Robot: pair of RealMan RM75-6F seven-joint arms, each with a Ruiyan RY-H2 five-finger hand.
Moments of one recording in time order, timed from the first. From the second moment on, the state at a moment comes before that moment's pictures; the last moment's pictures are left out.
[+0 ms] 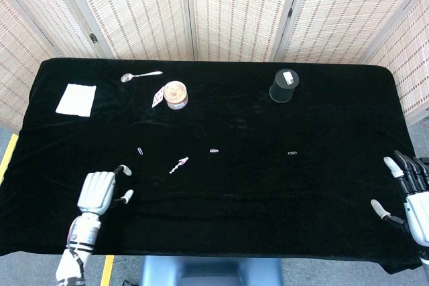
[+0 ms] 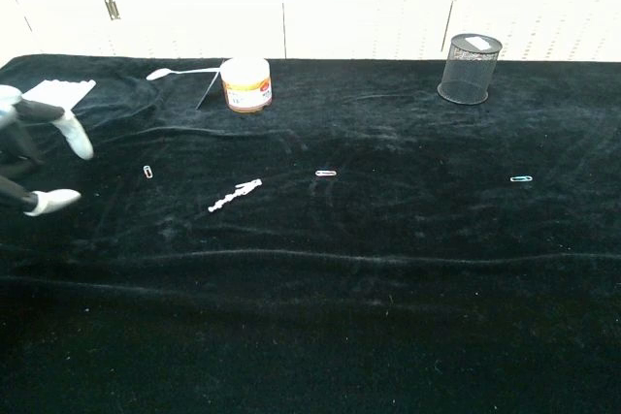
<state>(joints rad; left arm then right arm) -0.32 -1.47 -0.19 -1.88 1.18 1.27 0.59 0.08 -1.13 -0.08 -1.42 -1.59 1.79 0.22</state>
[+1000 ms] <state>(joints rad) -0.64 -1.83 -0.32 -1.57 0.83 1.21 0.73 0.02 -1.10 0.02 -1.36 -1.56 1.73 0.39</state>
